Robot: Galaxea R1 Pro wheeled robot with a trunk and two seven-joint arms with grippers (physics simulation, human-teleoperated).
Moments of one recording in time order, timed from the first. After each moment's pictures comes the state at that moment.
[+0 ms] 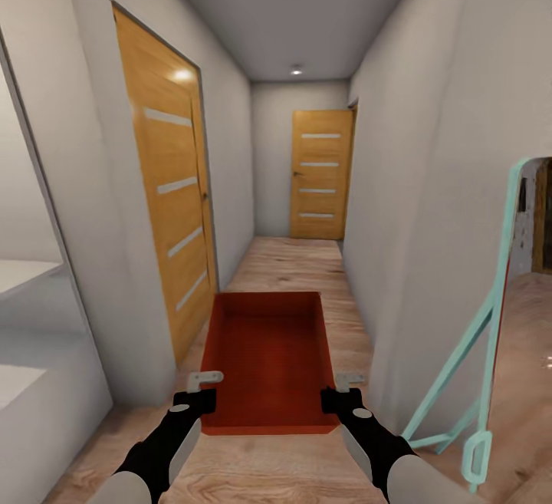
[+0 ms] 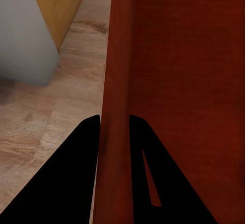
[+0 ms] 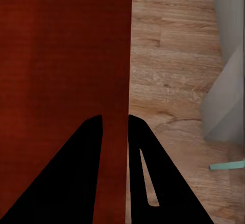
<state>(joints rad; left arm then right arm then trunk) -0.53 -0.07 -0.11 -0.56 0.13 0.18 0.22 -0.63 0.10 0.15 -0.30 -0.08 -0.05 -0.10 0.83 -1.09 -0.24</state>
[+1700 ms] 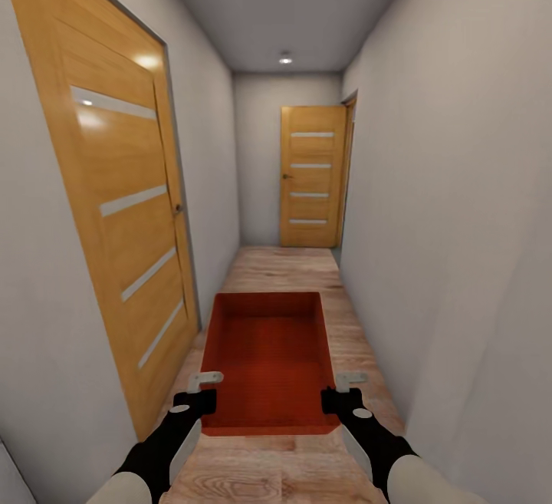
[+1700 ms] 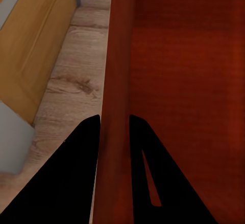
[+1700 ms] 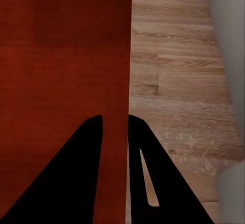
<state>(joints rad) -0.53 -0.07 -0.11 -0.55 0.13 0.18 0.22 -0.63 0.10 0.16 -0.30 -0.08 -0.04 -0.10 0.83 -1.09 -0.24</state>
